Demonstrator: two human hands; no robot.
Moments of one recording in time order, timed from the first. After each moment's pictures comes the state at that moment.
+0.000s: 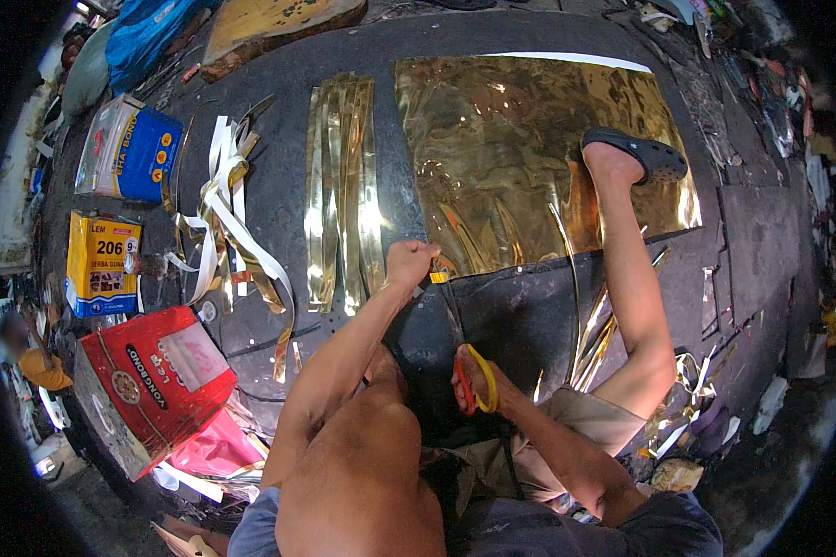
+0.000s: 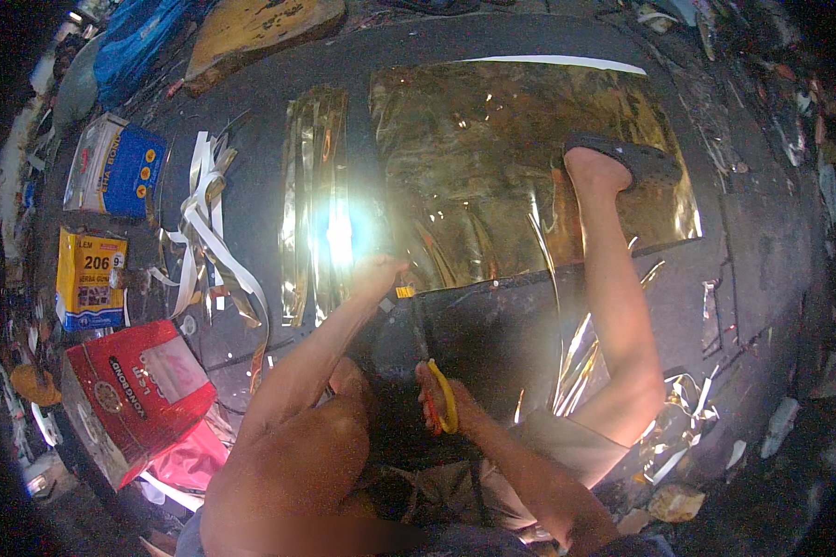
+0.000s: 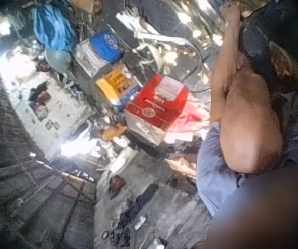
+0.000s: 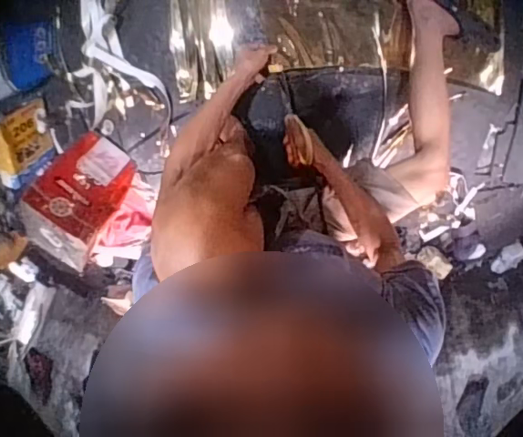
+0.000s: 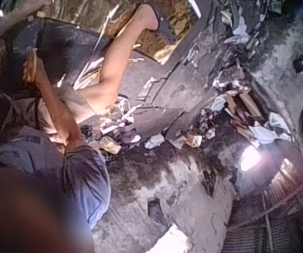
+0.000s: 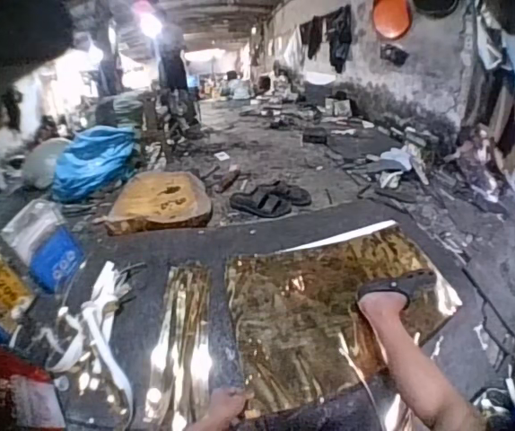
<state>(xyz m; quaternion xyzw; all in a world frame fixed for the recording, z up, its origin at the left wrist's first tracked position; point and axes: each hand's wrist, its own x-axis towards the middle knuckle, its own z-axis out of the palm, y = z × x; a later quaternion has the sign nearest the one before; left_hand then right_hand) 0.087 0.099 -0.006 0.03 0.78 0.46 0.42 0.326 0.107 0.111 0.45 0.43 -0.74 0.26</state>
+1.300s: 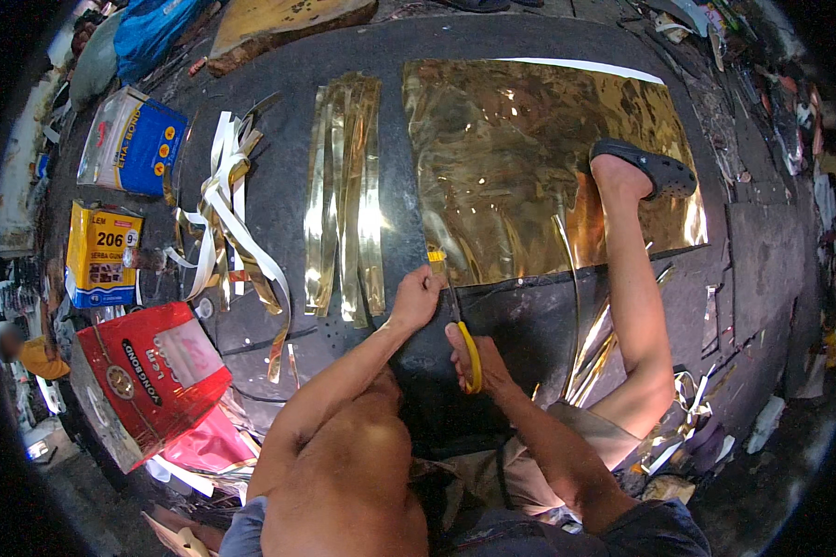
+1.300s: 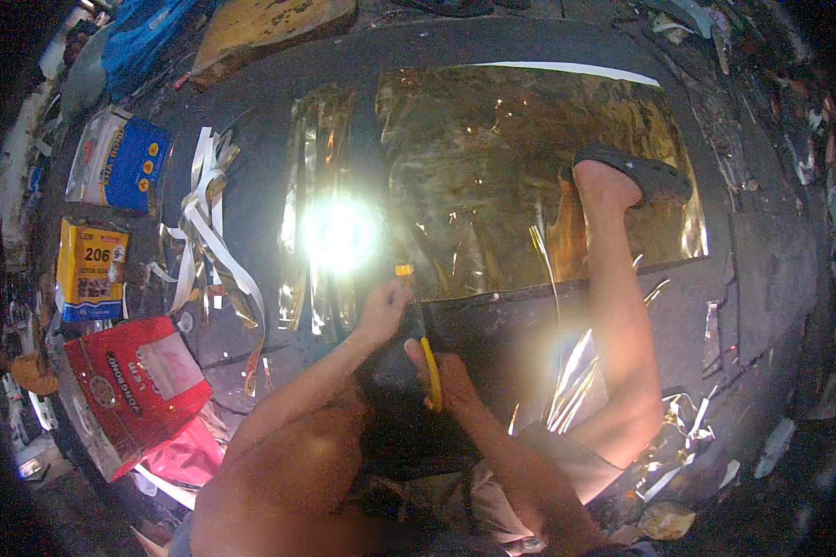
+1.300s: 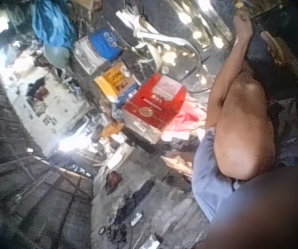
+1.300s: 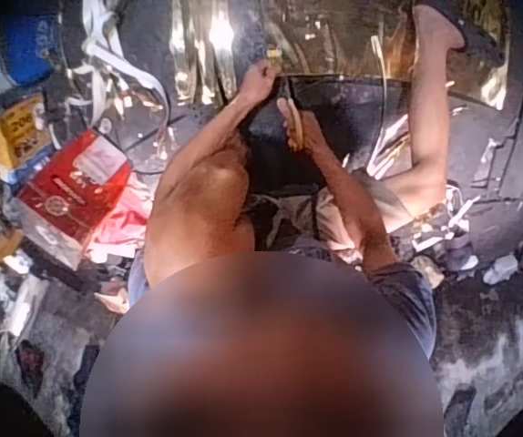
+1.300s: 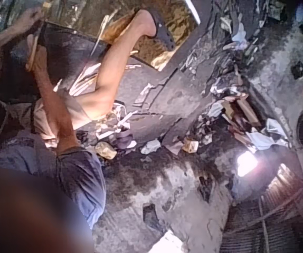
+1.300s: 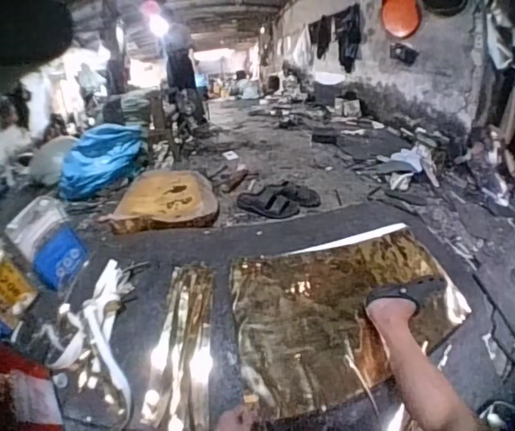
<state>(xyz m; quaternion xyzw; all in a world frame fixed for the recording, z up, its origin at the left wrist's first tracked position) 0.127 0.076 0.006 0.23 0.78 0.48 0.32 0.285 0.138 0.098 0.49 0.52 -0.67 0.20</state>
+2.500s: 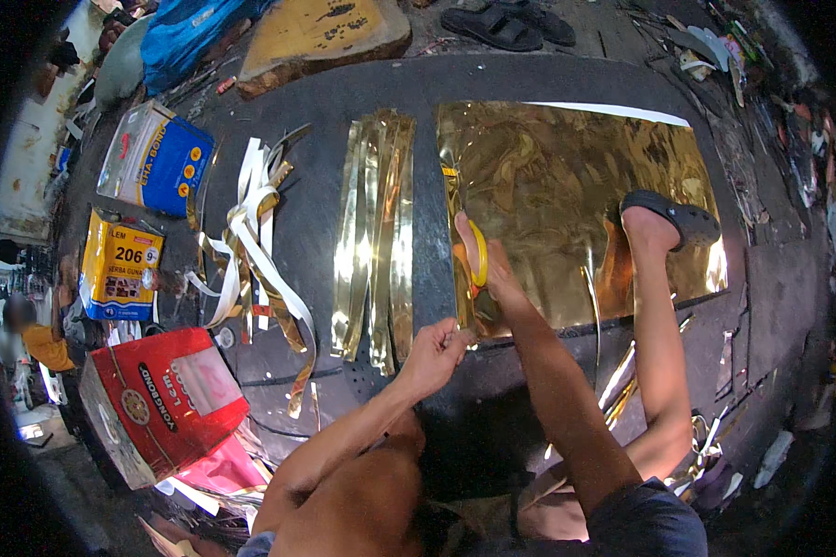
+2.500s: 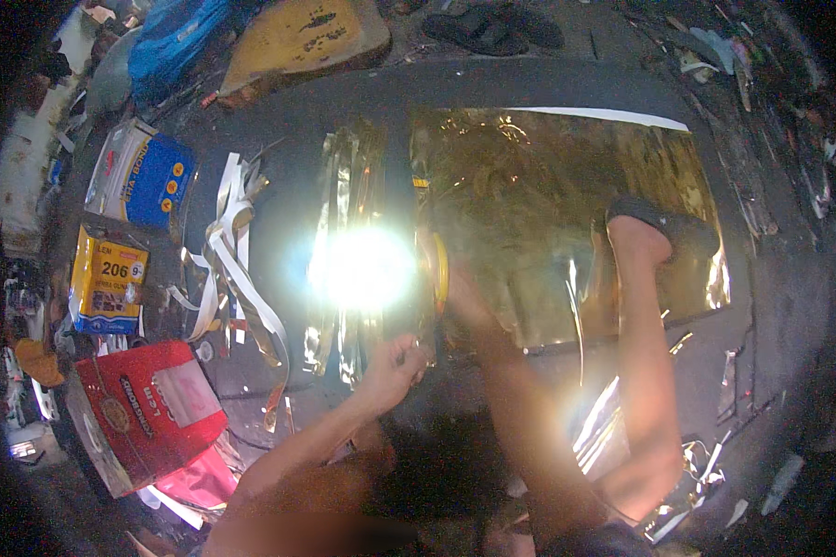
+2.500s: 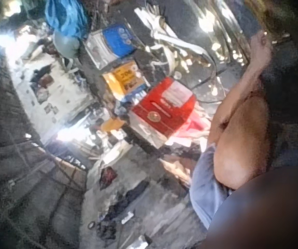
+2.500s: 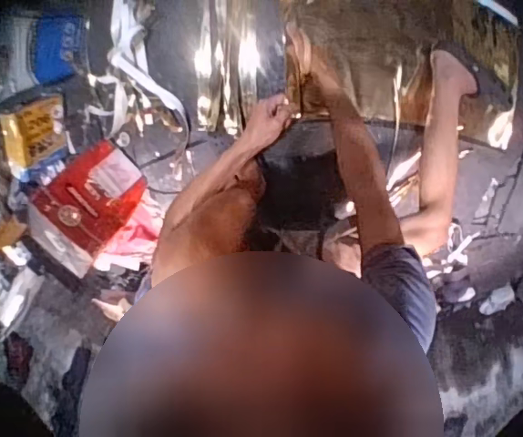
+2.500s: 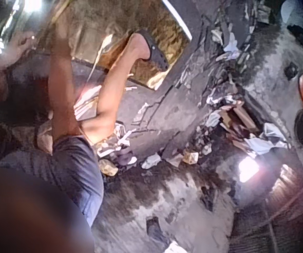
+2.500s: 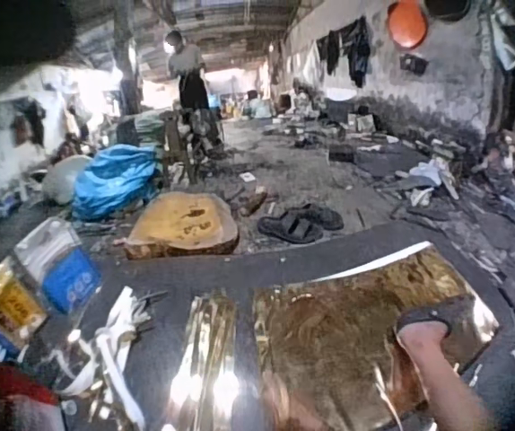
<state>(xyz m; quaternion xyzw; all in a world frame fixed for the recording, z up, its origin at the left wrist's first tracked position) 0.104 0.066 0.111 0.14 0.67 0.55 0.49 0.091 0.251 0.075 0.35 0.72 -0.61 -0.02</state>
